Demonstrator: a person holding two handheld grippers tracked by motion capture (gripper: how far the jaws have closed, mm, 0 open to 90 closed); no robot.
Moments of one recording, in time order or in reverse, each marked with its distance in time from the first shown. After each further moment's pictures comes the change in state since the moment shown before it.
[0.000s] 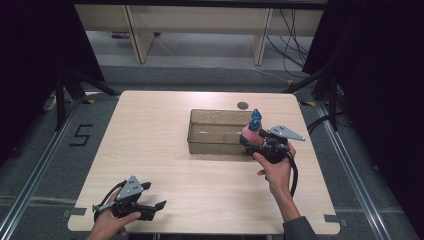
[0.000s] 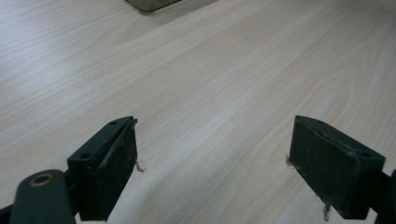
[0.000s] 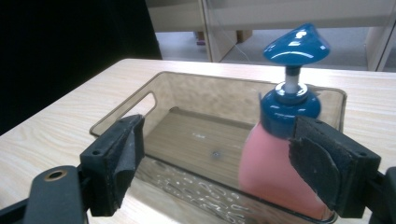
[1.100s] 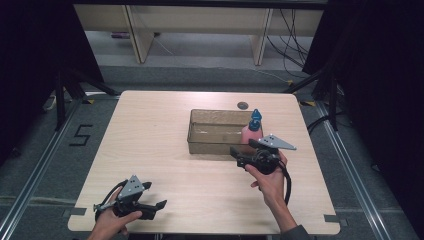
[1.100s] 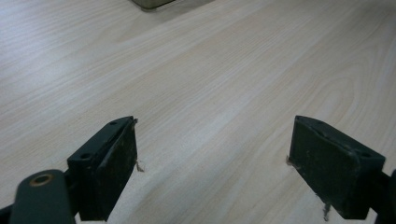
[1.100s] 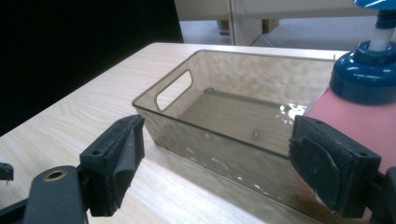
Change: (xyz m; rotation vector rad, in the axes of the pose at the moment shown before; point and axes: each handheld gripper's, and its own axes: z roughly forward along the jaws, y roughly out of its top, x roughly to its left) left arm -0.001 0.000 0.004 -0.006 -0.002 -0.038; right arm 0.025 -0.020 -0.002 0.044 0.086 -0.027
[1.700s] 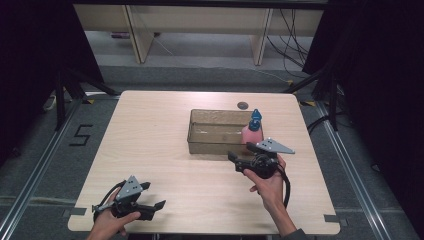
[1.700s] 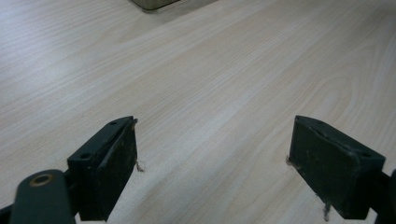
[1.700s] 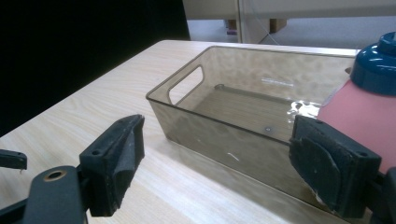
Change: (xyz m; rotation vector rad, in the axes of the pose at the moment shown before) left arm -0.001 -0.002 -0.004 -0.005 0.007 -0.001; right arm 0.009 -0.006 -0.004 0.005 0.034 -0.006
